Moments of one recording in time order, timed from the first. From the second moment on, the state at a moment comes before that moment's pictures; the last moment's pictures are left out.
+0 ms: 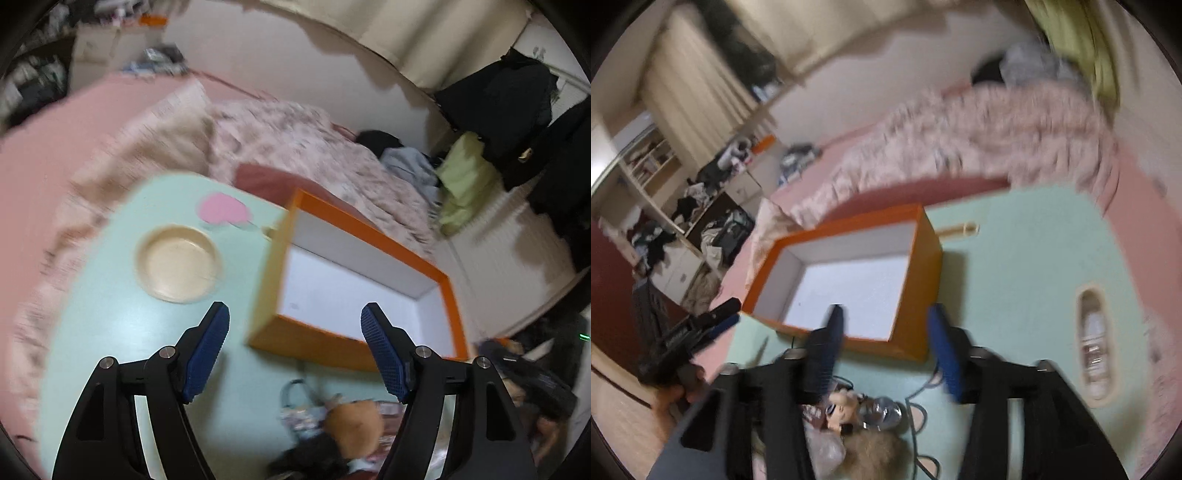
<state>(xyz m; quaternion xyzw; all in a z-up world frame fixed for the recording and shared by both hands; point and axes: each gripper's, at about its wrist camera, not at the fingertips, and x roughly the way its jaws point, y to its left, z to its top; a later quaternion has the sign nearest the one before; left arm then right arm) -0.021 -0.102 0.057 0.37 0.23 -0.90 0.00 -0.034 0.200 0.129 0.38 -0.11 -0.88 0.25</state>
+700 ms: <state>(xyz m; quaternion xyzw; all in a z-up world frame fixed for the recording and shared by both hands) 0.094 -0.033 0.003 0.46 0.05 -0.89 -0.02 0.103 0.169 0.035 0.43 0.08 -0.88 0.17</state>
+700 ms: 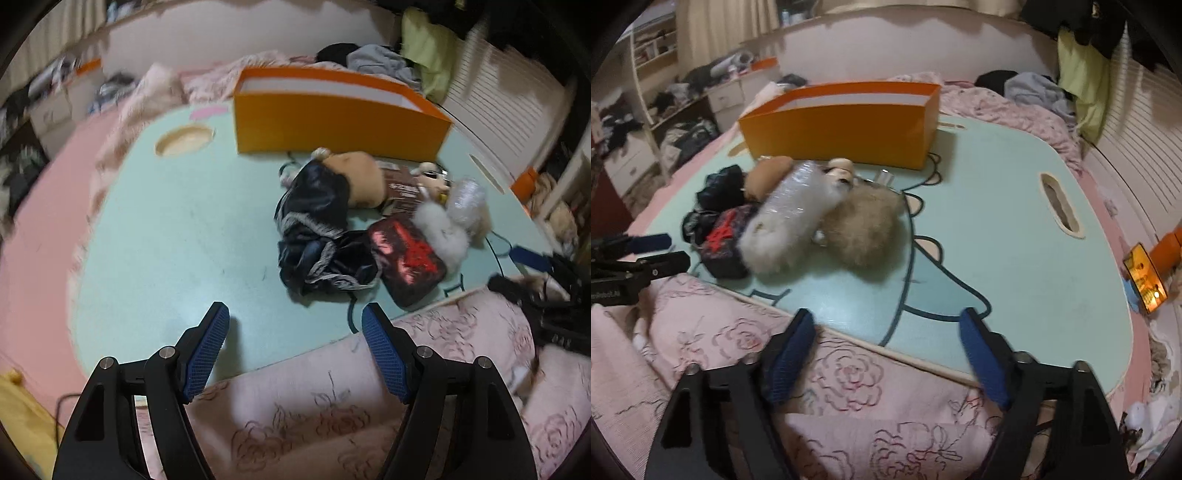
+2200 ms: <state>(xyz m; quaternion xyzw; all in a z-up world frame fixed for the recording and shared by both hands) 0.094 -0.023 -0.010 0.43 0.02 -0.90 0.01 0.099 0.167 0.033 0.43 0.09 -0.88 0.16</state>
